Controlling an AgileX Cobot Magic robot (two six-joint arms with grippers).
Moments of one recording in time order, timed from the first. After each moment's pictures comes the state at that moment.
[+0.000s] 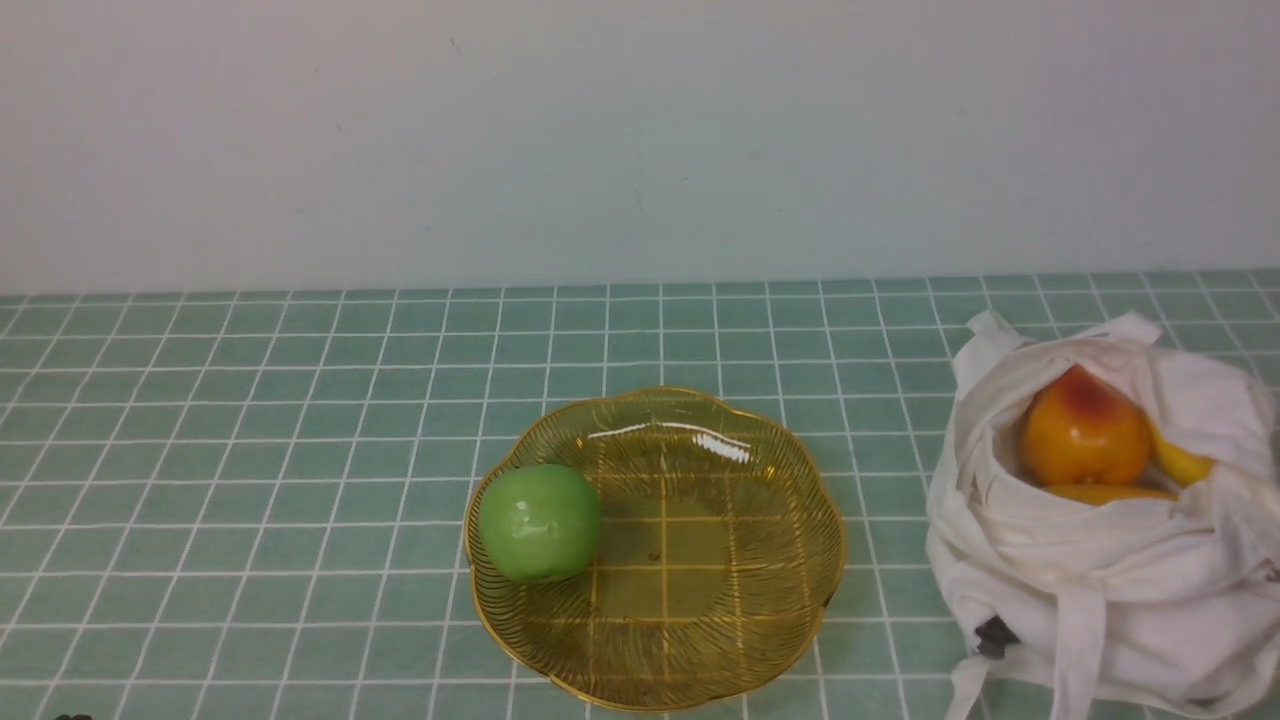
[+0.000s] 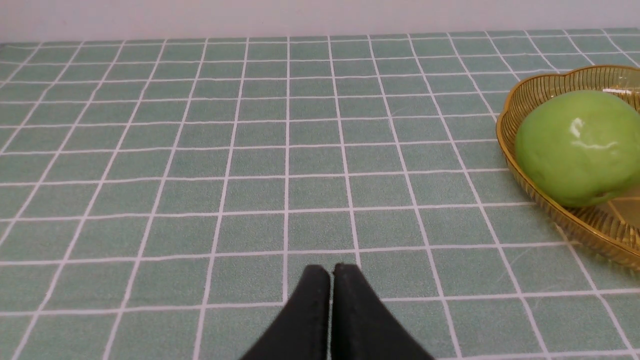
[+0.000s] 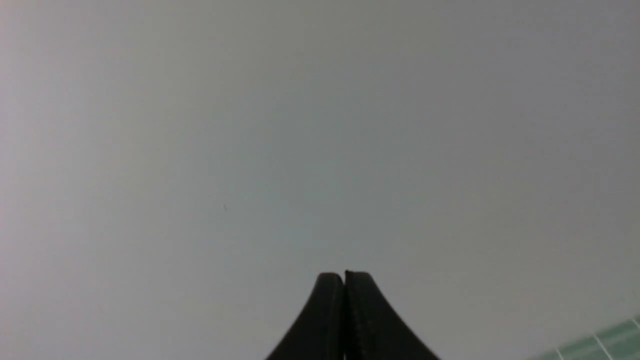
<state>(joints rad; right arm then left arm) -0.01 0.18 -0.39 0.45 0.23 0.07 -0.02 -0.01 0.03 -0.10 0.38 0.07</state>
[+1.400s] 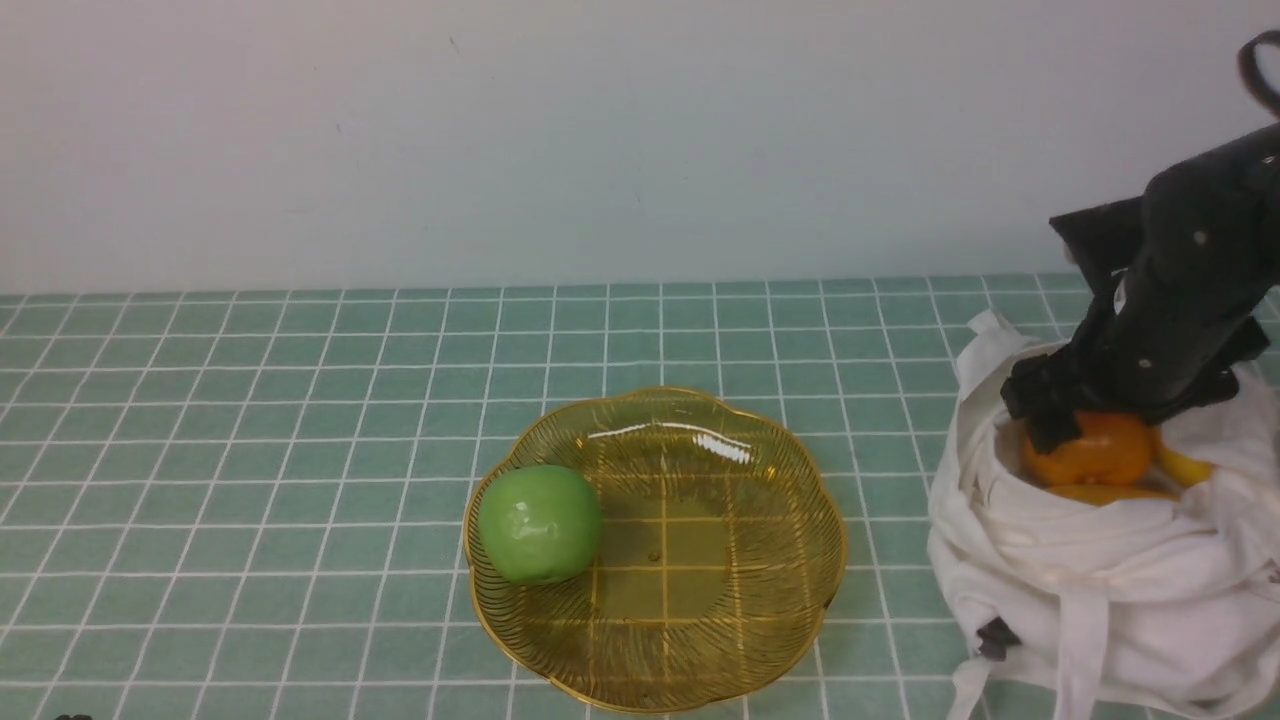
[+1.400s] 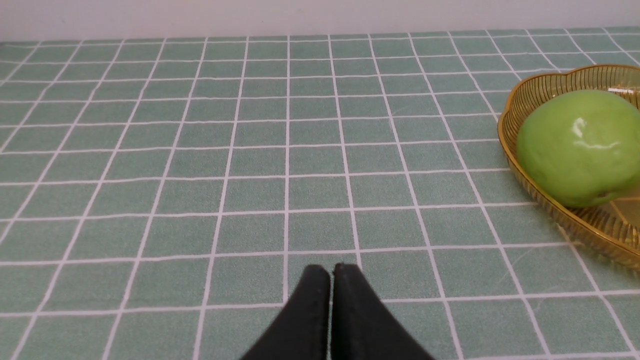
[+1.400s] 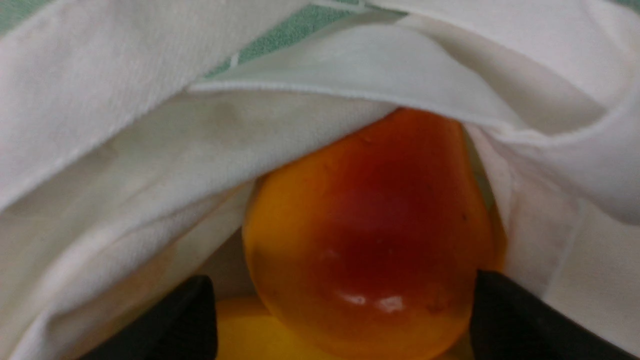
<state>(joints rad) 0.16 1.85 -1.28 -0.24 0.89 0.13 -0.02 -0.01 0.03 -0.10 0.38 0.07</state>
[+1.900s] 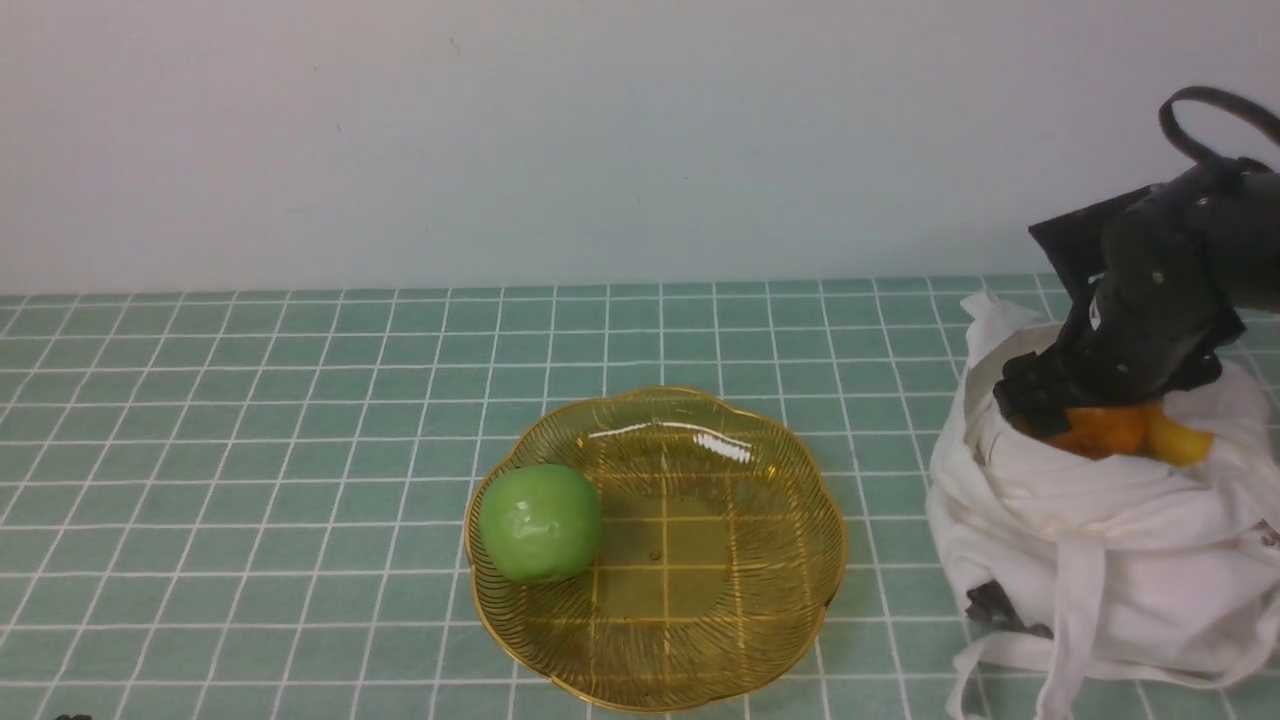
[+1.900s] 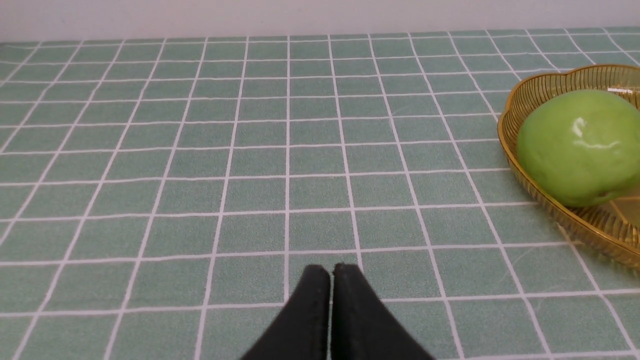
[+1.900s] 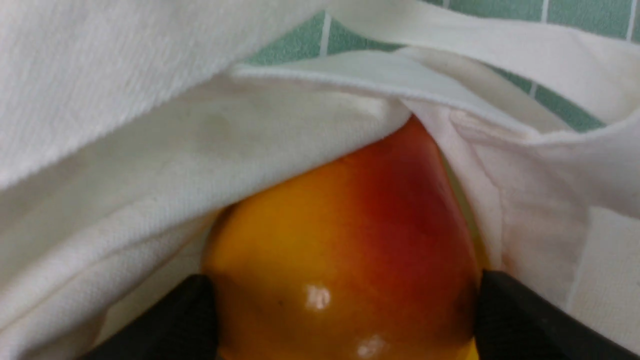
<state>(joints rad) 0.17 1.92 -1.29 -0.41 0.78 0.23 -0.02 -0.01 0.03 -0.10 0.38 0.07</state>
